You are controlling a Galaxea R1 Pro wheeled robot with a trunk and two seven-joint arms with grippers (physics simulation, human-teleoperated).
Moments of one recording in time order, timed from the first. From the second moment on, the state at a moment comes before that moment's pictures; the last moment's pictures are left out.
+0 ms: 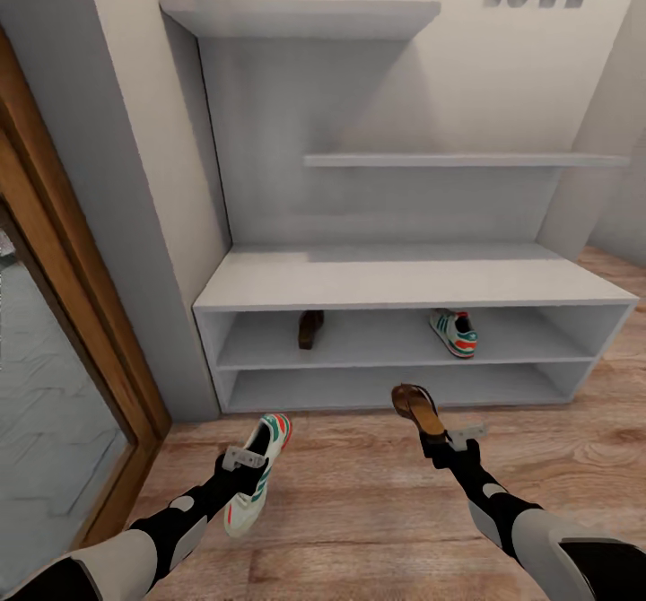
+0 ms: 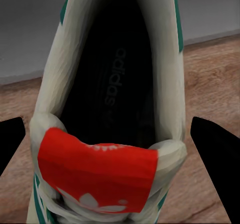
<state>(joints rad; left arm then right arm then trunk) -0.72 0.03 -0.74 -0.08 0.62 -0.41 -0.30 -0.80 -0.11 0.03 0.04 0.06 -0.53 0.07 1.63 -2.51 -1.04</state>
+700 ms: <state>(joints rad) -0.72 0.03 -0.74 -0.08 0.62 -0.41 -0.30 -0.80 -0.11 0.03 0.04 0.06 -0.53 0.07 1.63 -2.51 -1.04</state>
